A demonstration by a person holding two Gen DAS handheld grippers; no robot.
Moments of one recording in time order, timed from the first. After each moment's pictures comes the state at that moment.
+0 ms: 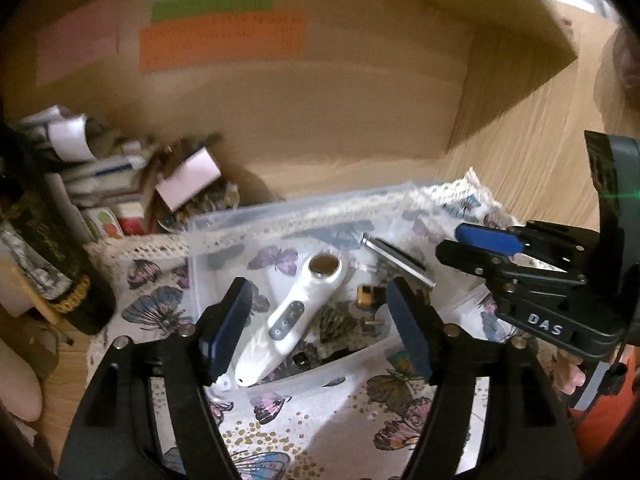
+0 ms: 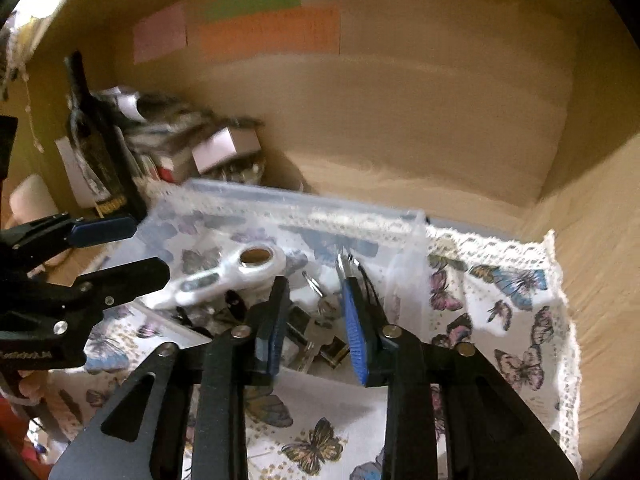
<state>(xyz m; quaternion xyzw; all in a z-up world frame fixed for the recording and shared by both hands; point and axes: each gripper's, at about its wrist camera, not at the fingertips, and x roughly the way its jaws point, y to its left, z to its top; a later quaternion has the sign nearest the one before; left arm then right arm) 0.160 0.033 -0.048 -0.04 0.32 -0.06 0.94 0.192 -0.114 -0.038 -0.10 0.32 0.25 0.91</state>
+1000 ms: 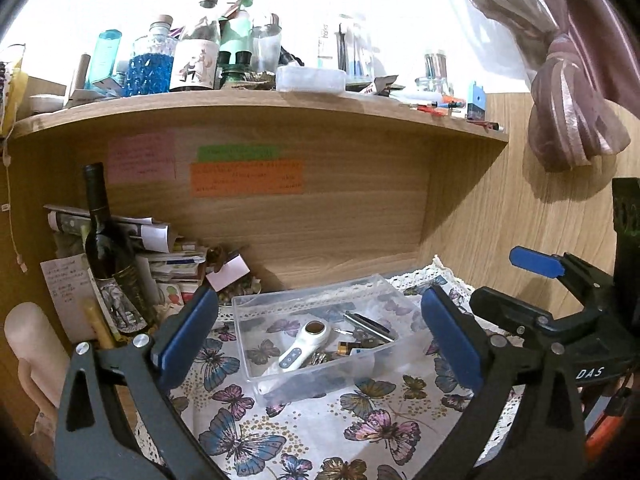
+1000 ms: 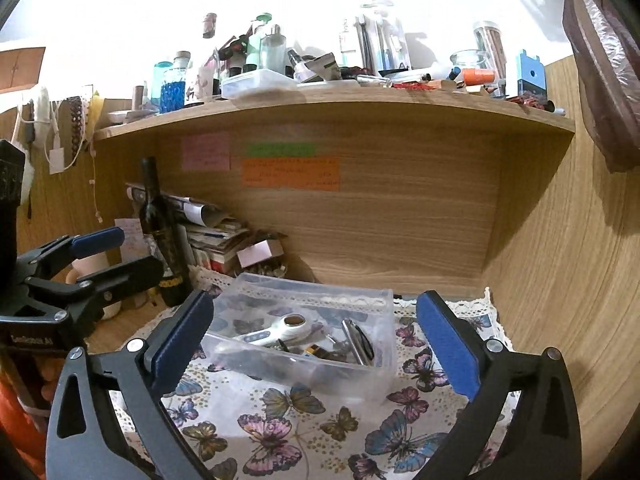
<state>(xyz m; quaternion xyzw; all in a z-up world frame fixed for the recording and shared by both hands) 0.034 0.014 0.027 -0.02 0.14 -0.02 0.99 0.069 -0.151 0.025 -0.05 0.14 0.24 0.96</state>
